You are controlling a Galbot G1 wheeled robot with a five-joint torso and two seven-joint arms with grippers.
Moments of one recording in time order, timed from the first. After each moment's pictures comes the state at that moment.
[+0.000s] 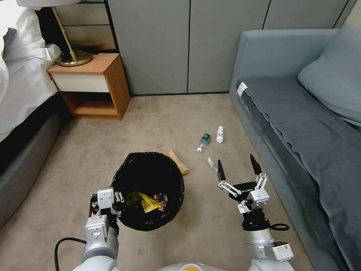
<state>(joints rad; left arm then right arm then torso) 1.83 -1.53 -0.47 -2.38 0.03 0.39 -0.29 -1.71 1.39 0.35 2.09 0.03 0.56 0.04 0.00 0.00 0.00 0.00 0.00</state>
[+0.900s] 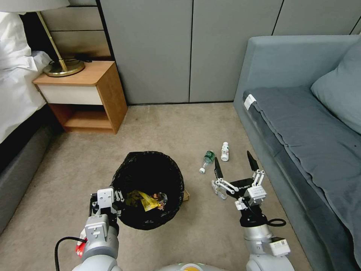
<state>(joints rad) 1.83 -1.53 -0.47 -2.38 0.03 0.39 -0.29 -1.61 1.37 0.34 2.04 0.02 0.50 0.04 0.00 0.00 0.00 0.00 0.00</state>
